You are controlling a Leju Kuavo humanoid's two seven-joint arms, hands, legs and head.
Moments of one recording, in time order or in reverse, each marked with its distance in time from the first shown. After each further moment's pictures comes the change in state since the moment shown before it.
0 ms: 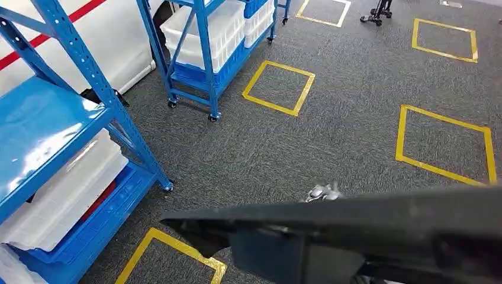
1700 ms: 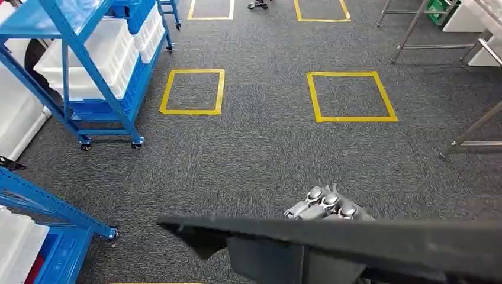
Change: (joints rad) left arm -0.004 0.006 0.056 0.003 0.024 -0.013 -0.012; right arm -0.041 0.054 0.004 0.042 0.013 0.085 0.000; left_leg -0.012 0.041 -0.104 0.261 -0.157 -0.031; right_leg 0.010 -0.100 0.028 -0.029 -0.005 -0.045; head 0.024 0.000
